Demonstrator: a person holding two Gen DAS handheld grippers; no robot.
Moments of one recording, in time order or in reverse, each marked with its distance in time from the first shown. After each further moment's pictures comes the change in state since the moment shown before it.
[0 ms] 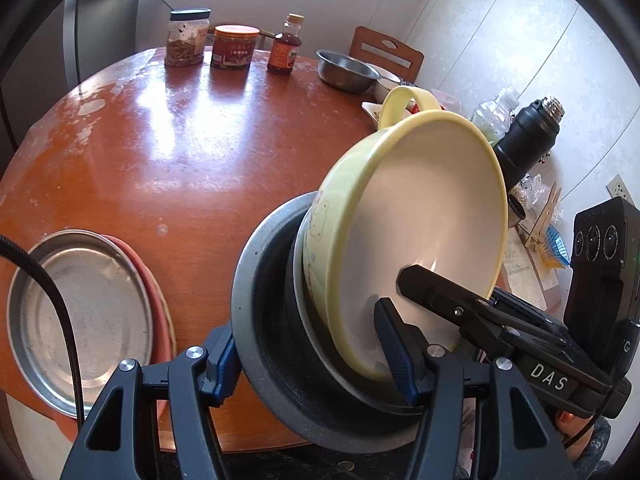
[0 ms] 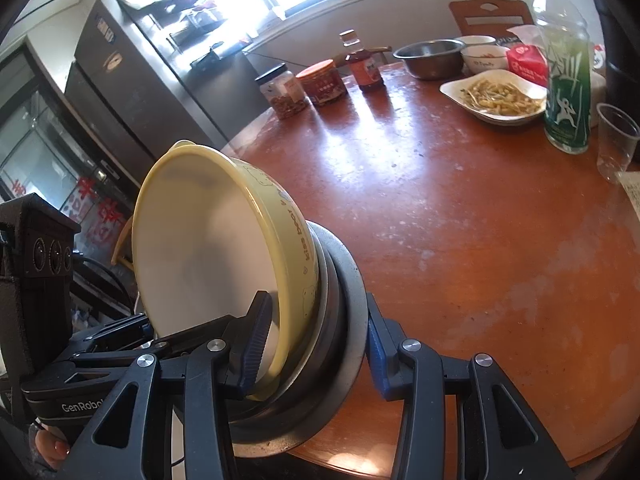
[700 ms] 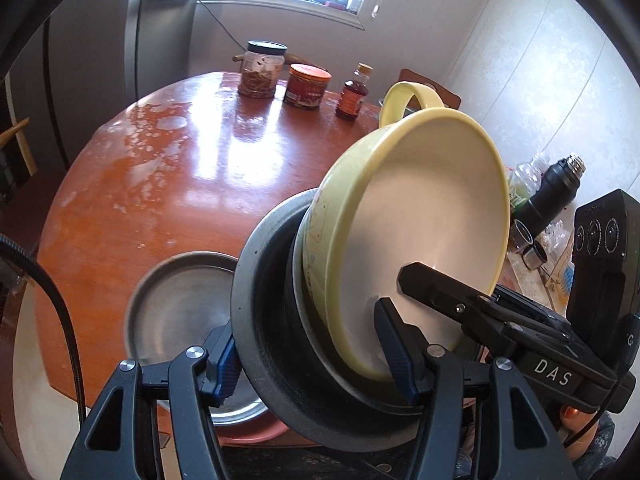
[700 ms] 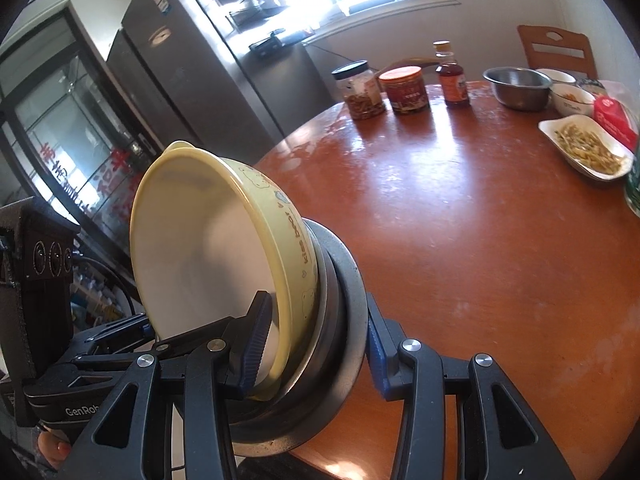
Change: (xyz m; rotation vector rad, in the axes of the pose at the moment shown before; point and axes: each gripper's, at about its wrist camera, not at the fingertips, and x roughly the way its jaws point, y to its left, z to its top) left arm -0.067 0.088 0.005 -0.085 -0.119 0.088; right arm 0.047 0.101 0.025 -0.140 0.012 0.102
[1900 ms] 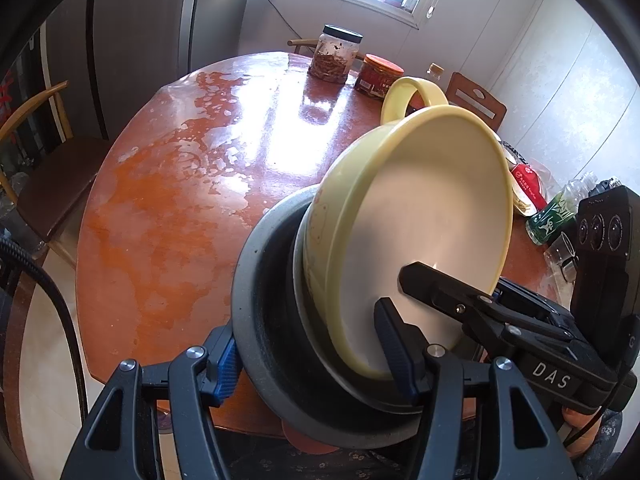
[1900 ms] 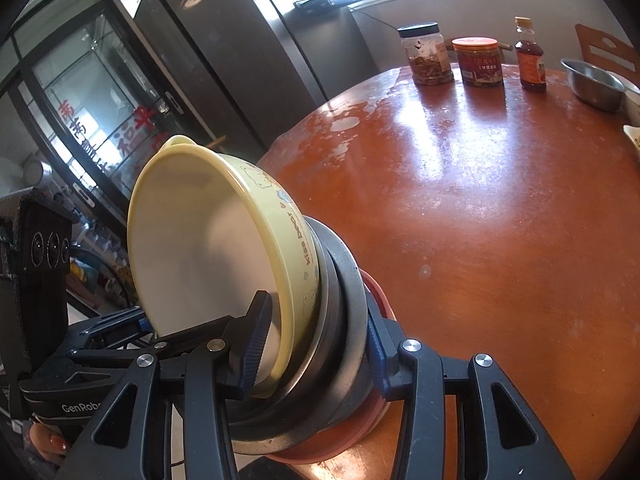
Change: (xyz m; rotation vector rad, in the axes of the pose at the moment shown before) left arm 0.003 0.081 -0.020 -0.098 0.034 0.091; right arm 0.088 0.052 -0.017 -0.092 0.105 0.081
